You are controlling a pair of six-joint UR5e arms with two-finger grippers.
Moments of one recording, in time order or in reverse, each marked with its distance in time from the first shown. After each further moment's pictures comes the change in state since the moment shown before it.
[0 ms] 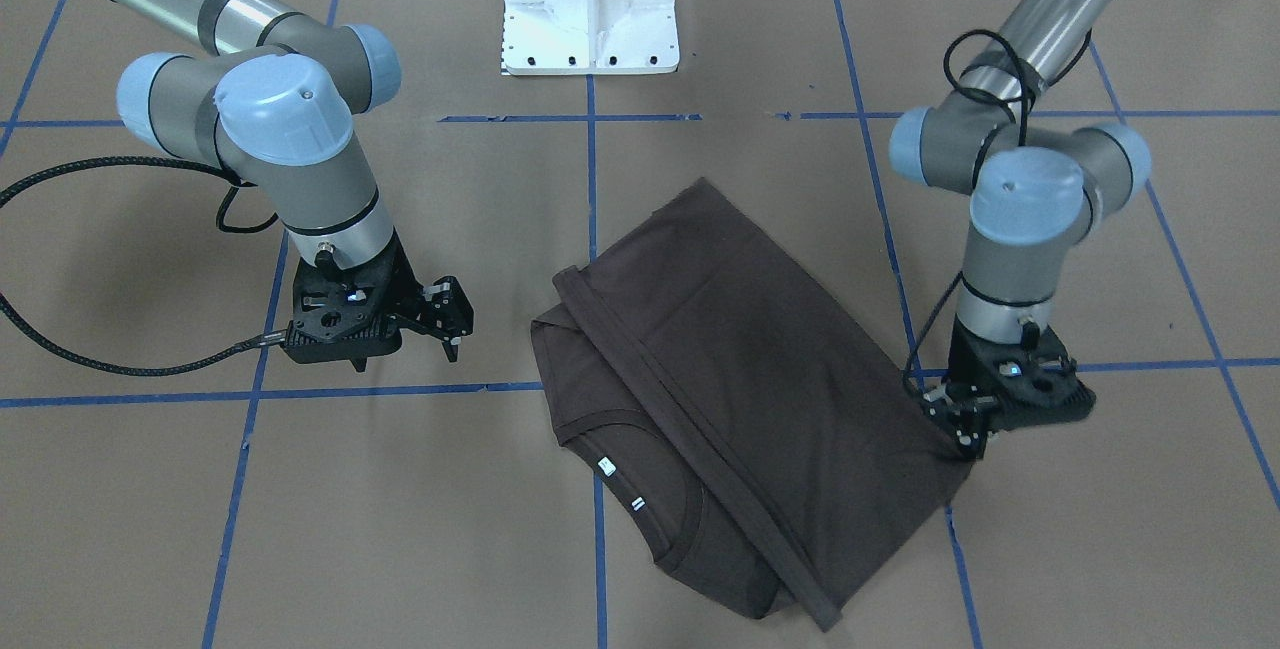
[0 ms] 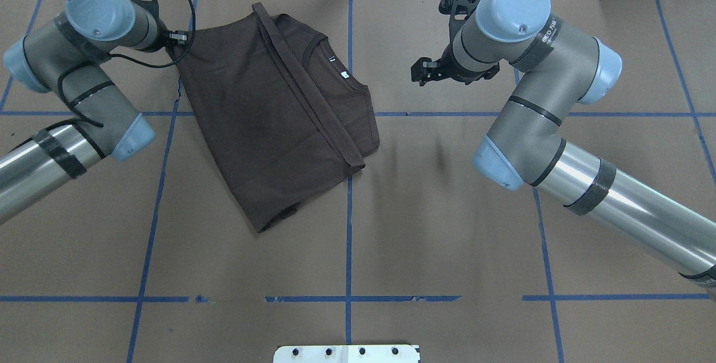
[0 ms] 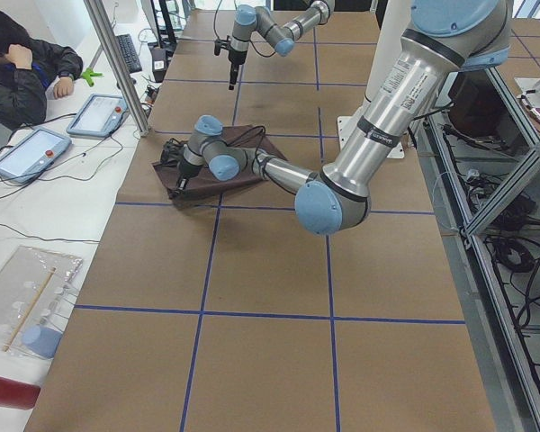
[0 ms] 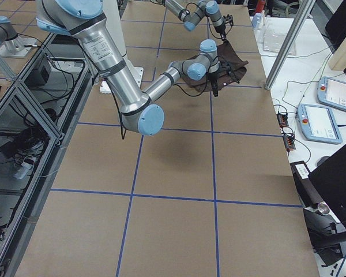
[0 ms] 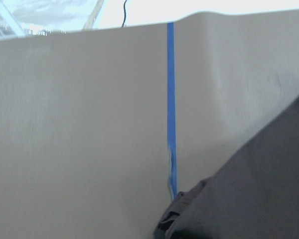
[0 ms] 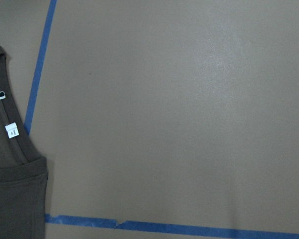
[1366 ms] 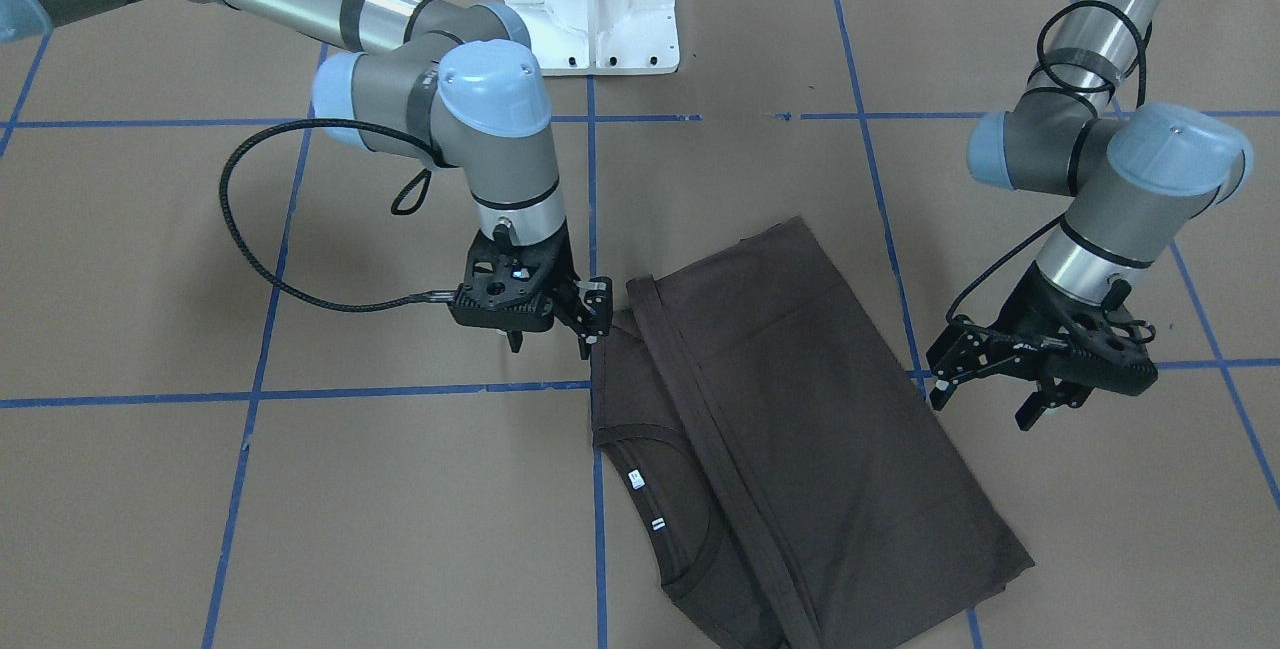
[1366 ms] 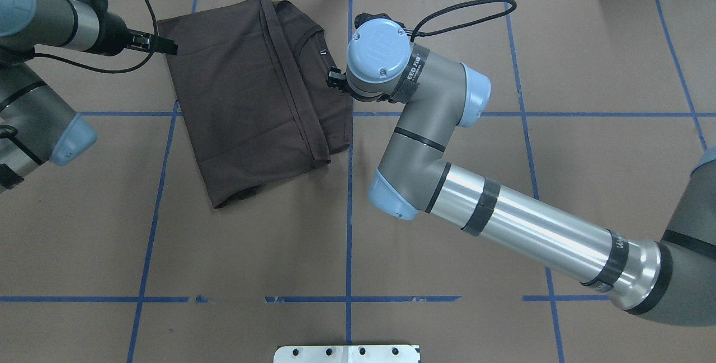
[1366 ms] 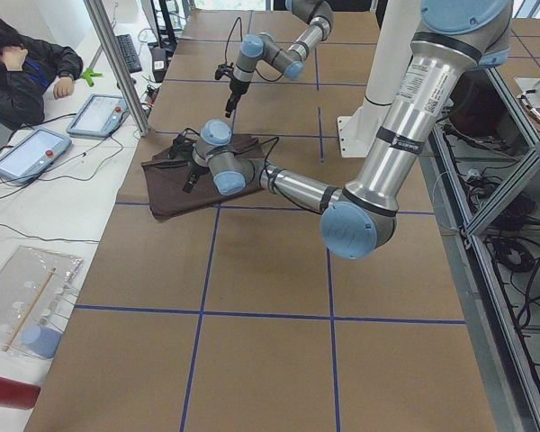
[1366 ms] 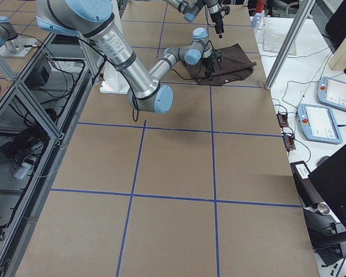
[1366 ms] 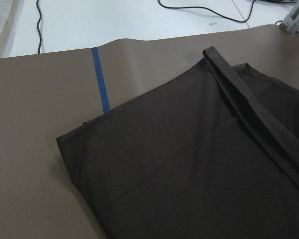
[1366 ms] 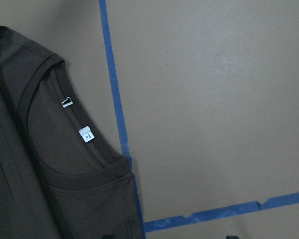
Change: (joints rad) left arm -0.054 0.247 -0.326 -0.161 -0.313 0.100; right arm -0.181 0.299 -0.292 0.045 -0.231 0.421
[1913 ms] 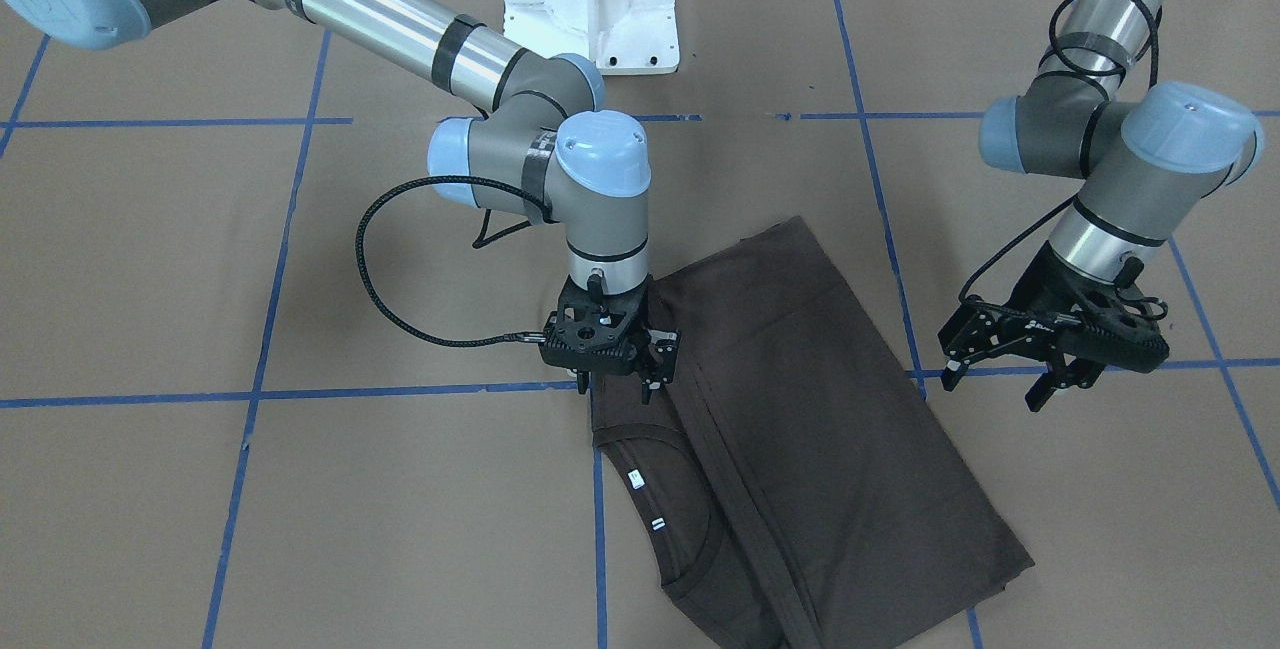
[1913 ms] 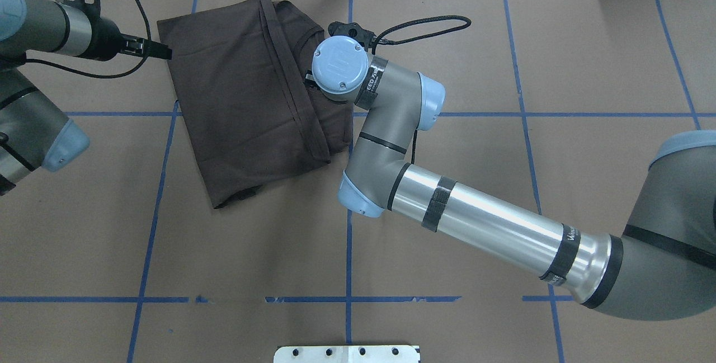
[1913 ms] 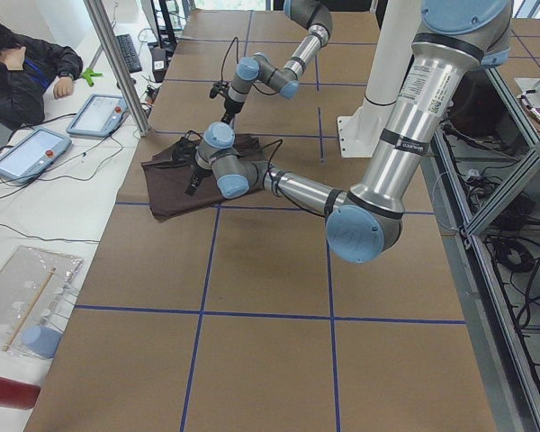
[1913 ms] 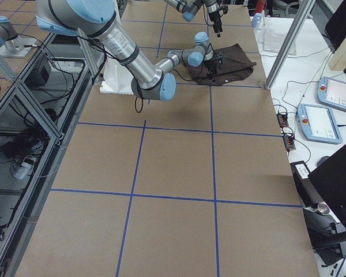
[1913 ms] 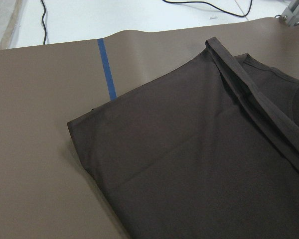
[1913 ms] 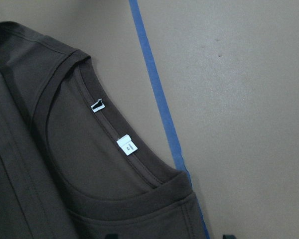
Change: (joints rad) left arm 0.000 0.020 -0.013 -0.001 0.000 0.001; right arm -0.027 0.111 -0.248 0.118 -0.067 0.026
